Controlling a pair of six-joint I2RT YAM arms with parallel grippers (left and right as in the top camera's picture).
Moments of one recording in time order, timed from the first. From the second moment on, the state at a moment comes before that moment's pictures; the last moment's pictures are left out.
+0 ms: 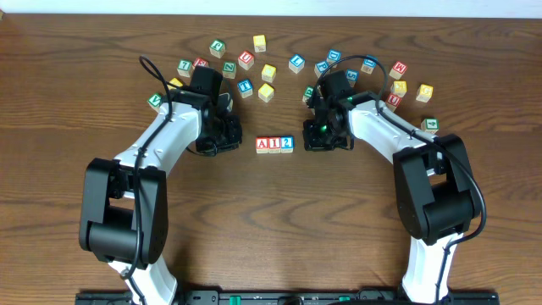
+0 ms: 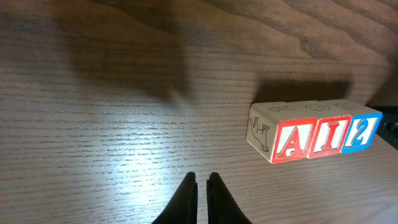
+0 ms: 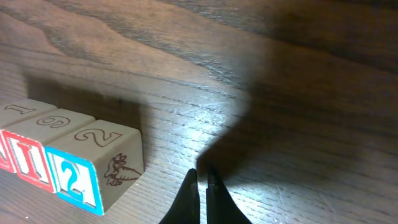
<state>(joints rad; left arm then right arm) -0.21 1.89 1.28 -0.78 0.31 -0.35 0.36 2.08 1.37 -0.65 -0.35 0.27</state>
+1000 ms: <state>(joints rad) -0.27 1.93 1.28 -0.73 0.34 -0.34 0.37 2.08 1.36 -0.63 -0.38 0.28</state>
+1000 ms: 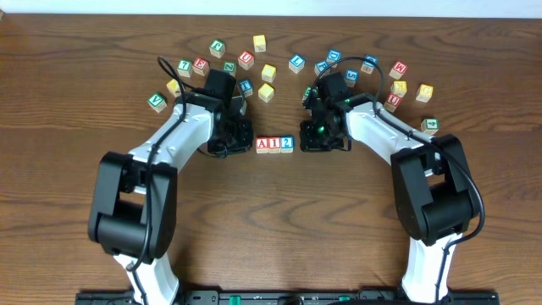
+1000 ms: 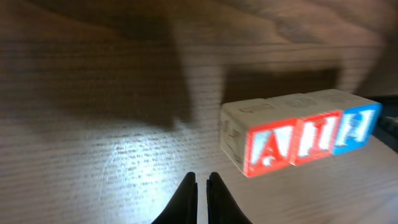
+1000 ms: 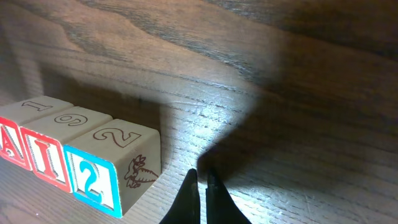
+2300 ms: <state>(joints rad) -0.30 1.96 1.27 -0.66 0.37 -0.34 0.40 2.08 1.35 -0.56 -0.39 0.28</state>
